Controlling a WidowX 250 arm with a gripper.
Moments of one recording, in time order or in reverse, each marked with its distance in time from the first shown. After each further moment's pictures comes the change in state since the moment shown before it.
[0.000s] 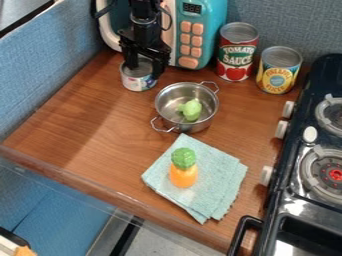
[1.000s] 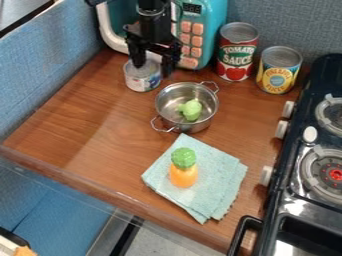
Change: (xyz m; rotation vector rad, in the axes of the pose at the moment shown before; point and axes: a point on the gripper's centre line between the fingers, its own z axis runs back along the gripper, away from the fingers) arm -0.006 -0.026 0.031 -0.027 -0.036 -0.028
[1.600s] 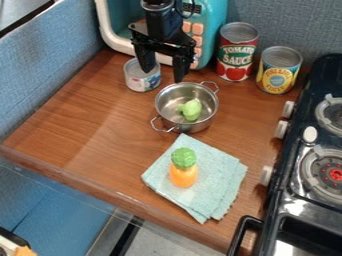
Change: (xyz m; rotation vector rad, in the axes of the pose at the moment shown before) arm -0.043 -0.048 0.051 -0.075 -0.014 -0.018
